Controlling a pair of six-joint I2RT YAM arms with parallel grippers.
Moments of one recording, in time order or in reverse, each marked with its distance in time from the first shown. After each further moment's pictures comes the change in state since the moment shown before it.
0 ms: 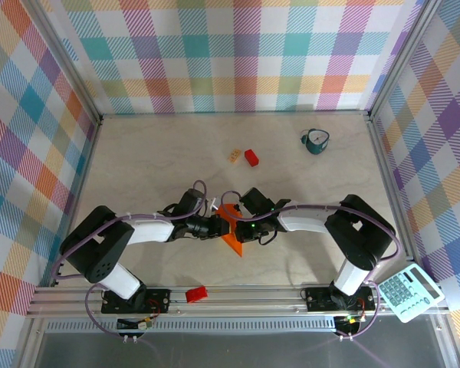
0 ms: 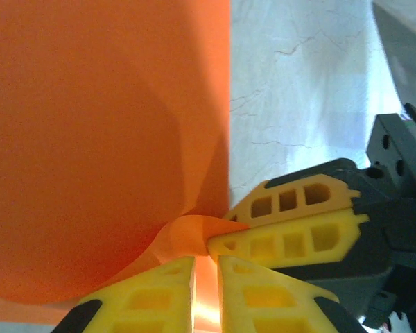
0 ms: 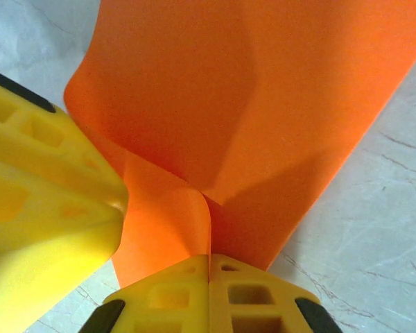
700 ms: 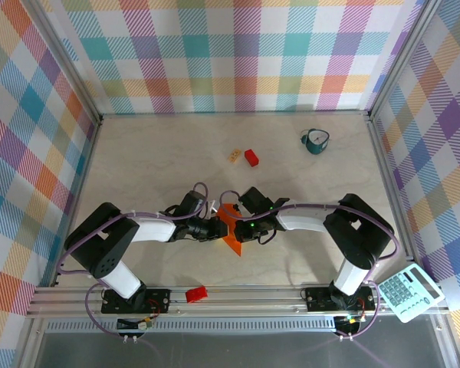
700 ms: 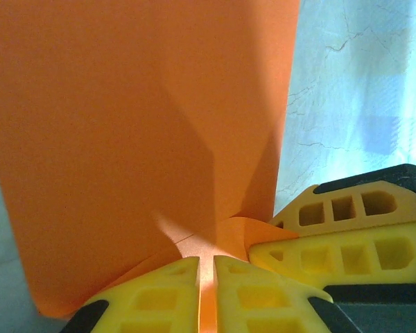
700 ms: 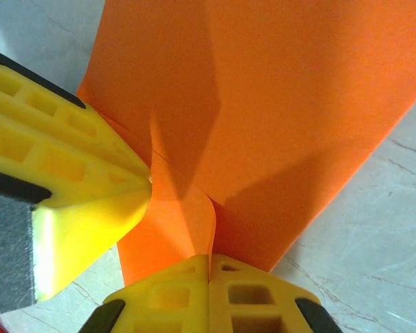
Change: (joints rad) left arm -0.001 0.043 -0.007 0.001 -0.033 0.005; right arm 0.000 0.012 0.022 -0.025 -0.003 -0.012
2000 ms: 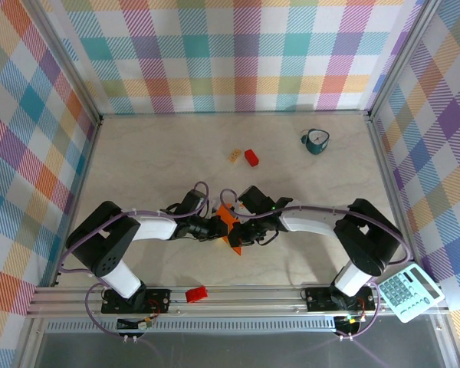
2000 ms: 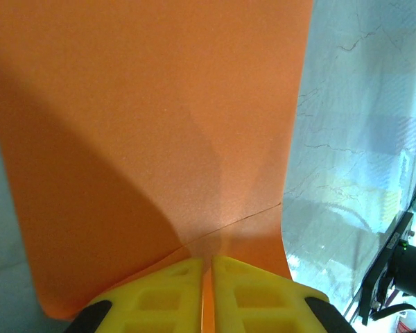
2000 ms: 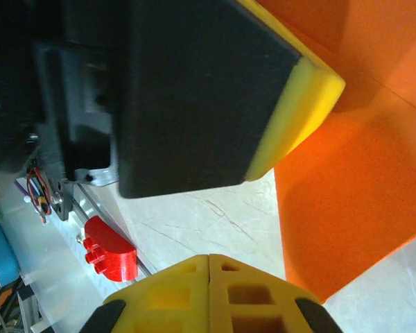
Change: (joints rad) left arm 0.001 0.015 0.029 -0.048 0.000 -0.001; right arm 0.014 -0.063 0.010 -0.038 -0.273 0.088
